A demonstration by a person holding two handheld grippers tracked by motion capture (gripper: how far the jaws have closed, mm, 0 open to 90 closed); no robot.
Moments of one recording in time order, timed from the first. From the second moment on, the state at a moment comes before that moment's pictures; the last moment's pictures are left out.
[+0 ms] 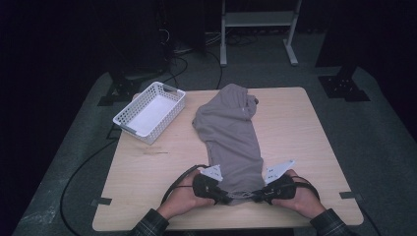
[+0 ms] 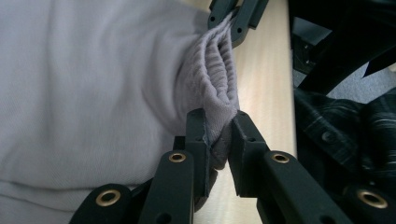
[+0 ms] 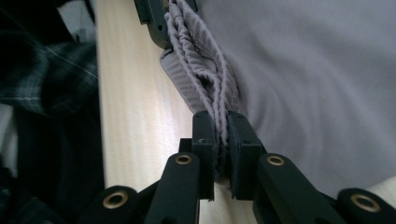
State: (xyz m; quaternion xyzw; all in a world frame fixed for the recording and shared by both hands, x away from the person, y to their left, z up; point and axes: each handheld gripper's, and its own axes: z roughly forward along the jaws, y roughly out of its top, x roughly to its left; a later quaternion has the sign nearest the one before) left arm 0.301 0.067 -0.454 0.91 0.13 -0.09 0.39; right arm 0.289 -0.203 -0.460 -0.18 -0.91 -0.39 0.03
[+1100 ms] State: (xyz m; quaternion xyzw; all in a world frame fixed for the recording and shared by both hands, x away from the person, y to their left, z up) left arm 0.393 0.068 -0.470 0.89 0.24 0.05 0.39; right arm 0.378 -0.181 -0.465 -0.23 -0.90 -0.37 -0.10
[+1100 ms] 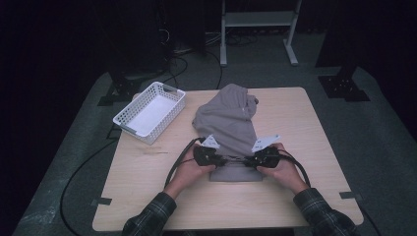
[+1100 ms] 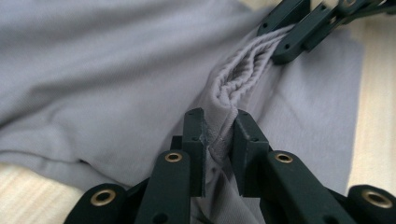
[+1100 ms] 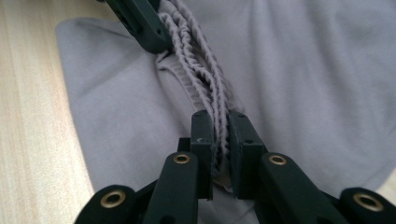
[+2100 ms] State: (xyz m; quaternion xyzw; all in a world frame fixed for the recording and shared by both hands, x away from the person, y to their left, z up) left arm 0.321 0.093 -0.470 0.91 0.15 -0.08 0.37; right arm 0.301 -0.169 -0.465 -0.14 -0.93 -0.35 0.01
